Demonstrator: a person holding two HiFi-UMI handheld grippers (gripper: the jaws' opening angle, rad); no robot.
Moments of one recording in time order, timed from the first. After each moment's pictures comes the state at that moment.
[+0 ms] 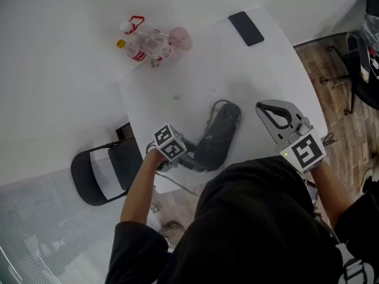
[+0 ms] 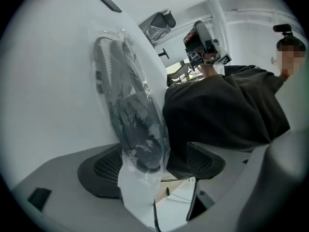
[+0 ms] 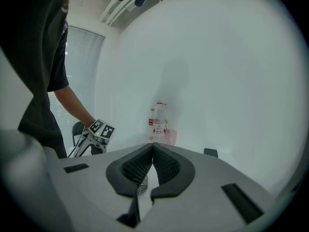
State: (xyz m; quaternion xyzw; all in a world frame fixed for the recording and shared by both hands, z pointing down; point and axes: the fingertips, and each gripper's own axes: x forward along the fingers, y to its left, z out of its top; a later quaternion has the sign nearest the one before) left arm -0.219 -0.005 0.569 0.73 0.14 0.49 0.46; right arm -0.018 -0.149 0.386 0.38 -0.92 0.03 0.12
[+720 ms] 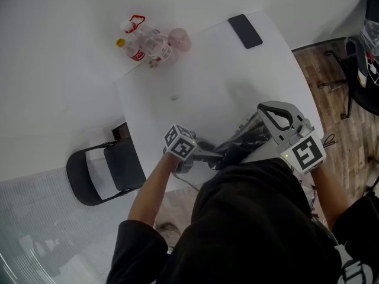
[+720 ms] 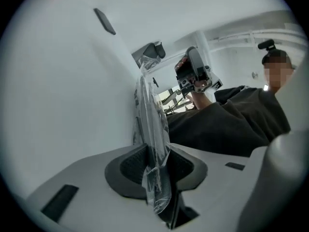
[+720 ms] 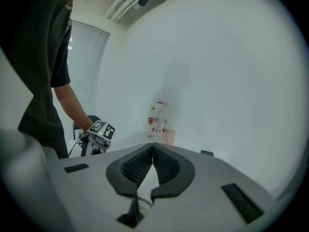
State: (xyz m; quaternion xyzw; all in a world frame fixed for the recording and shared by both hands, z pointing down) left arm -0.128 -0.021 0.556 0.79 0.12 0.31 0.51; right arm -0.009 -0.148 0.386 0.37 -0.92 0.01 0.13
